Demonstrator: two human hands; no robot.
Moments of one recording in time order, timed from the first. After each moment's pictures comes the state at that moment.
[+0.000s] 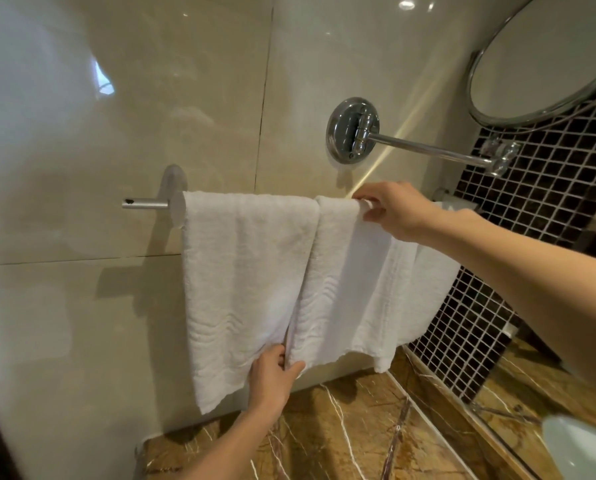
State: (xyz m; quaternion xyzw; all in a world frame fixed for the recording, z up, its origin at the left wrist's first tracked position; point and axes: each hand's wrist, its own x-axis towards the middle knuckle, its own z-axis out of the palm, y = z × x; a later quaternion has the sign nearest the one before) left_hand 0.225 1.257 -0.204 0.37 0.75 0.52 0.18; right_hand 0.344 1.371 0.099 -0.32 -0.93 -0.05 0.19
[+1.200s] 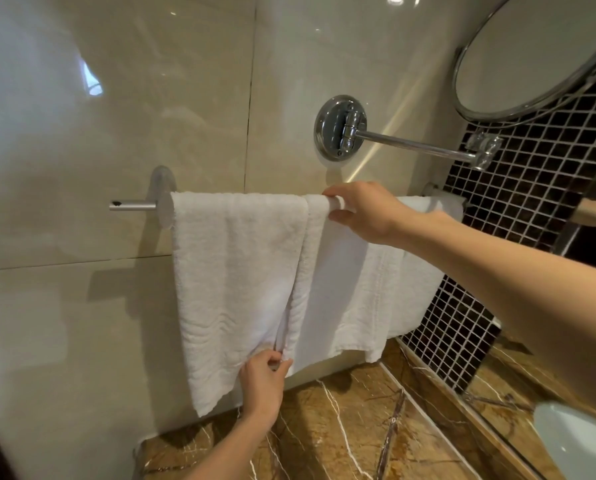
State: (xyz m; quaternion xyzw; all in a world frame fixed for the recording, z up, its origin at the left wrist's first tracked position) left_hand 0.235 1.244 -0.200 0.32 0.75 0.56 0.14; right_hand 0.329 1.355 0.089 -0.27 -0.94 -0.03 0.21
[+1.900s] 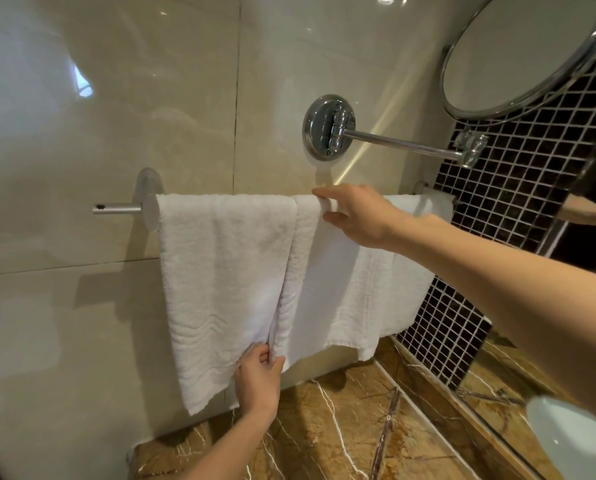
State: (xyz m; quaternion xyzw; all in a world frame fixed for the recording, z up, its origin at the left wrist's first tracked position) left_hand 0.242 1.249 -0.192 0.28 0.77 0.57 0.12; right_hand 0.337 1.354 0.087 -0.29 -0.94 -0.03 0.20
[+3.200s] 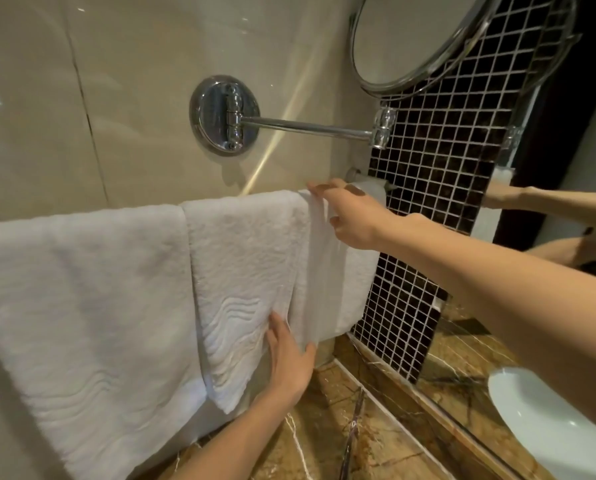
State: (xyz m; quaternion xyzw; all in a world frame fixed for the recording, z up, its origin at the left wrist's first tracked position) left_hand 0.329 1.358 -0.159 0.45 0.71 0.49 0.24; right_hand 0.423 1.423 0.075 -0.37 -0.91 -0.03 0.19
